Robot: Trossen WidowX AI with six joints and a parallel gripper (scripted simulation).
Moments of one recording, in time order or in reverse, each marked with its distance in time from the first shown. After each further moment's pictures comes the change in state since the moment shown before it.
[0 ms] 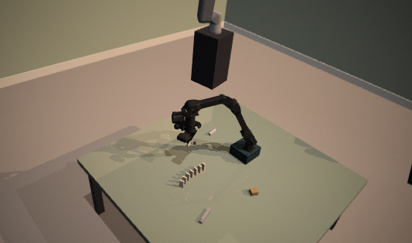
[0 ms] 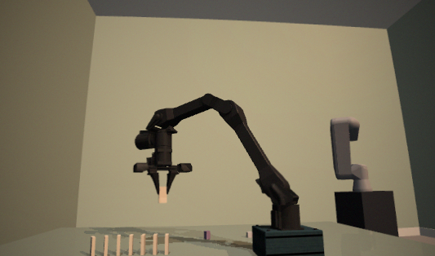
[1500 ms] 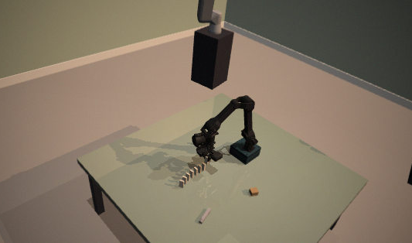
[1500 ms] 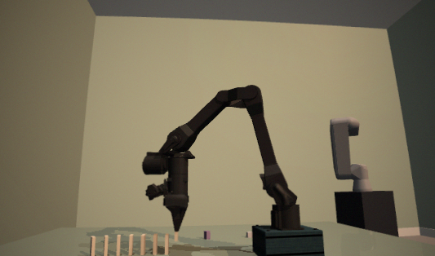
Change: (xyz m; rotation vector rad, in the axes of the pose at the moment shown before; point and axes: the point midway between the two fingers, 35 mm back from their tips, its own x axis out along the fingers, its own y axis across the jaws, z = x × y) arm 0.101 -0.016 -0.124 -1.258 -0.018 0.008
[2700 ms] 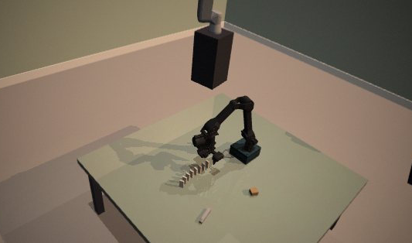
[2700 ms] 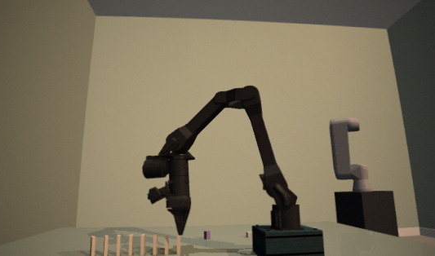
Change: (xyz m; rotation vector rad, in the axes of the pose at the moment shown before) arm 0.004 0.003 -0.009 -0.006 0.053 0.018
